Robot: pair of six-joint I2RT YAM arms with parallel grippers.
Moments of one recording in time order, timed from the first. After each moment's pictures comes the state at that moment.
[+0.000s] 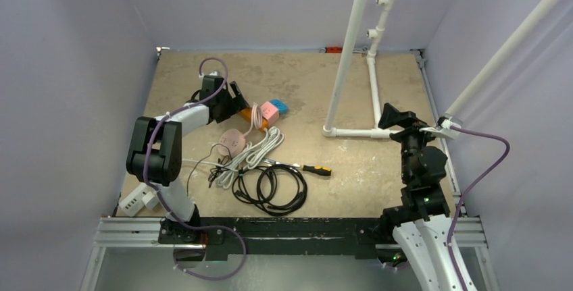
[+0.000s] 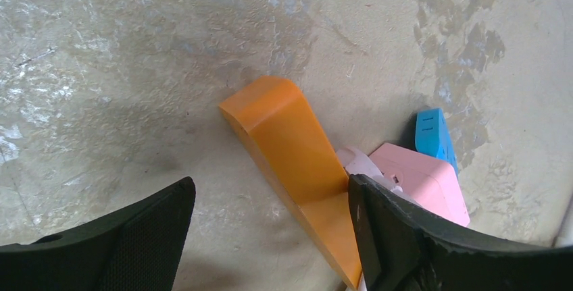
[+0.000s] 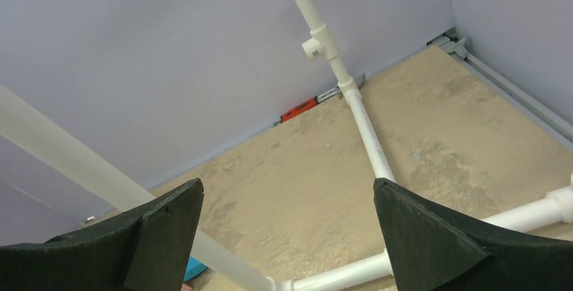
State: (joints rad) left arm -0.17 1.77 1.04 -0.07 0.06 -0.64; right arm 0.17 0.41 0.49 0.02 0.34 0.49
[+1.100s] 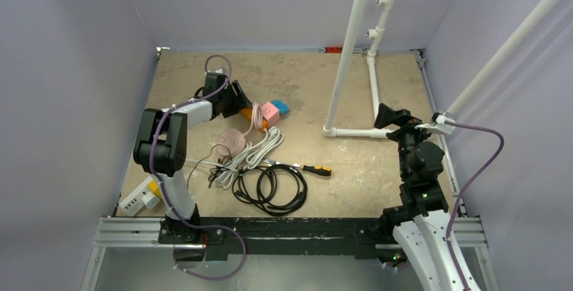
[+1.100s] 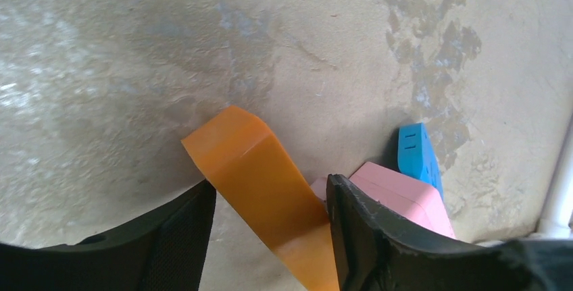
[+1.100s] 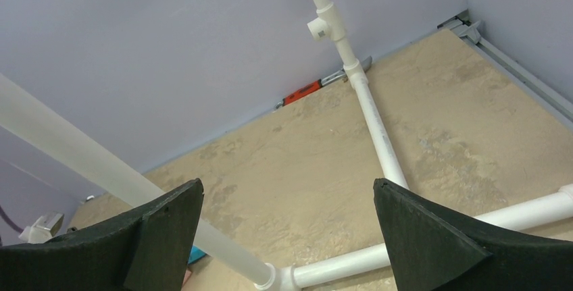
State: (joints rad) left arm -0.17 1.87 1.10 0.00 0.15 -0.62; right arm 0.17 0.45 0.49 0.03 0.30 0.49
